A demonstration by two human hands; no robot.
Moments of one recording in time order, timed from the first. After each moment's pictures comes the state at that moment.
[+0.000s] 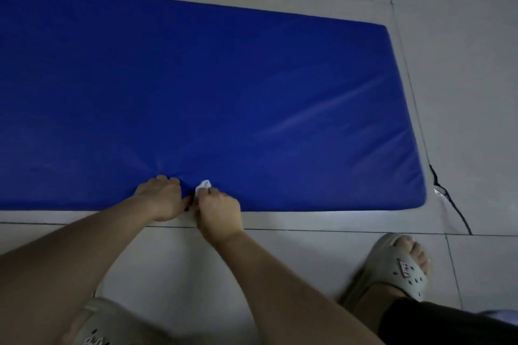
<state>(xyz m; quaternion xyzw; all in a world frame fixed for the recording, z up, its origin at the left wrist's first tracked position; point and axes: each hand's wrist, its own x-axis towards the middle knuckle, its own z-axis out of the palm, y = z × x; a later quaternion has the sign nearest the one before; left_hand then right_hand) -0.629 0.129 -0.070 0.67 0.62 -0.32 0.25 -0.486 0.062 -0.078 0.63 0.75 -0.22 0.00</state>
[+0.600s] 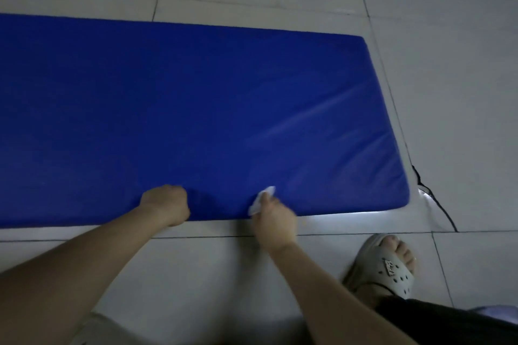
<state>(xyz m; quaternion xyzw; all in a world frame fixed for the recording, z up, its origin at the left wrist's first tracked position) -0.582 0.128 -0.044 0.71 0.60 -0.31 0.21 -0.353 0.037 -0.089 0.77 0.61 -0.17 0.02</state>
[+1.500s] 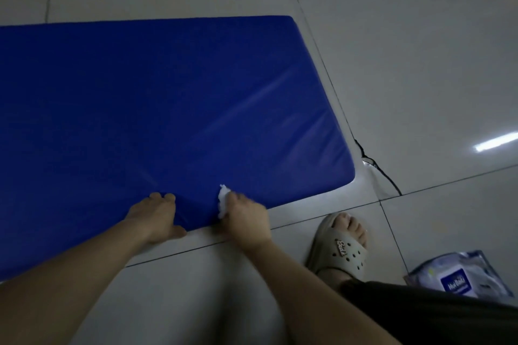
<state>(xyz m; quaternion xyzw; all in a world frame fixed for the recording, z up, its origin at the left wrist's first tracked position) -0.489 0.129 -0.059 0.77 0.50 -0.32 0.24 -0.297 0.032 -0.083 0.75 0.63 -0.23 -0.02</state>
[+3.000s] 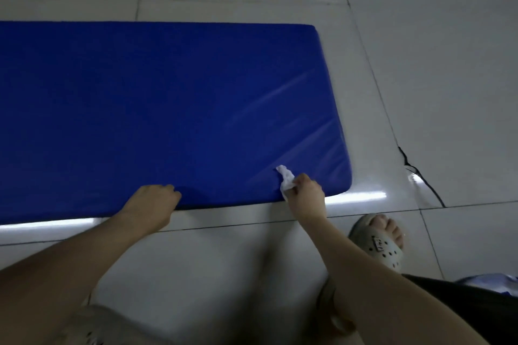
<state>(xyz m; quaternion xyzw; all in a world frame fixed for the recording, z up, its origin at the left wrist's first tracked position) -0.609 0.103 -0.038 0.84 0.43 -0.33 0.04 -0.268 0.035 -0.081 0.84 0.44 -0.29 -0.10</state>
